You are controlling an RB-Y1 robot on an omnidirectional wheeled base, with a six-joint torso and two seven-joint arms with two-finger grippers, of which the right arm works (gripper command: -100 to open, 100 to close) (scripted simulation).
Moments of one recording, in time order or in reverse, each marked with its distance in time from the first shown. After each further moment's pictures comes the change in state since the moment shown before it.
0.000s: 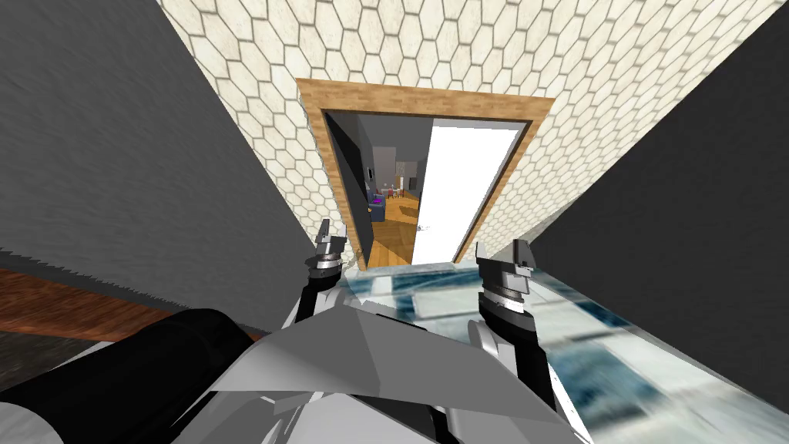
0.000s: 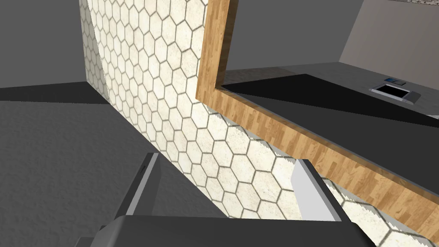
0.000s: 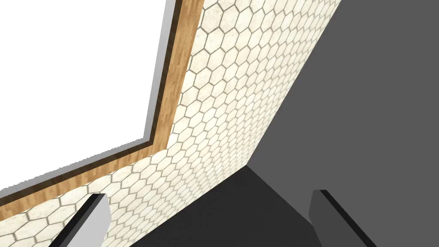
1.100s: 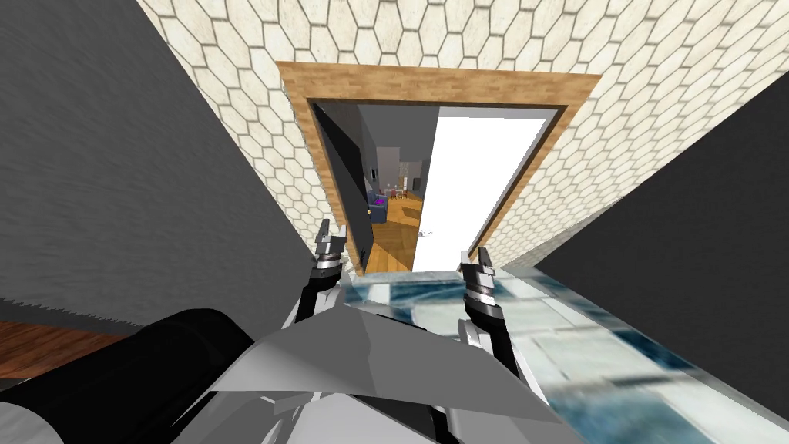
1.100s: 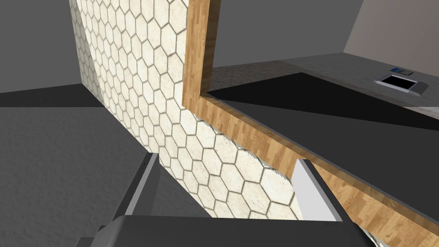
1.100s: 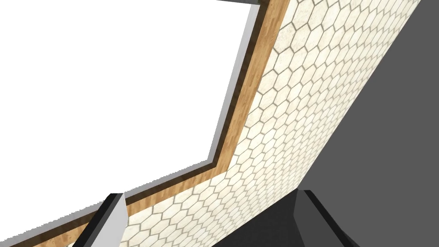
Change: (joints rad) arm -0.049 -0.026 0.030 0.235 0.011 -0.034 0.011
